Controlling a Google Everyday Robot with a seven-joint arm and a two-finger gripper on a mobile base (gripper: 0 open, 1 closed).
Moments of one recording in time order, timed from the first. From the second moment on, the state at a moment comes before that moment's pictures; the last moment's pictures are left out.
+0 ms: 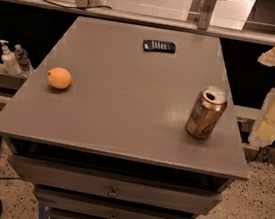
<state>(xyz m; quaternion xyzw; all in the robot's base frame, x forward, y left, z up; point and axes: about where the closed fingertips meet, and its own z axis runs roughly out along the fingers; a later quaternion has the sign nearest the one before) 0.438 -0.217 0.976 -0.60 0.78 -0.03 0.16</state>
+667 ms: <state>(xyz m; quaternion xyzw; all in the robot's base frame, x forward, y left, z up) 0.442 -0.223 0.971 -0.58 0.79 -0.02 0.18</state>
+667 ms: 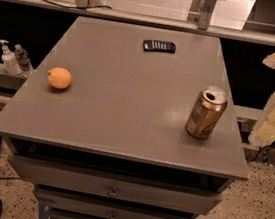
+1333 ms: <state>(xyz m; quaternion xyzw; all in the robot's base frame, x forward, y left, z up) 0.487 -0.248 0.921 -0.50 0.81 0.06 0.29</state>
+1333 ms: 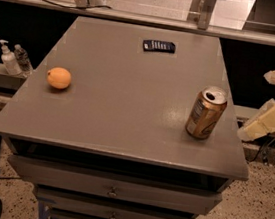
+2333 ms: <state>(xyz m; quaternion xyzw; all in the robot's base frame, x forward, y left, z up) 0.513 -0.197 0.918 -0.43 0.71 0.30 0.47</state>
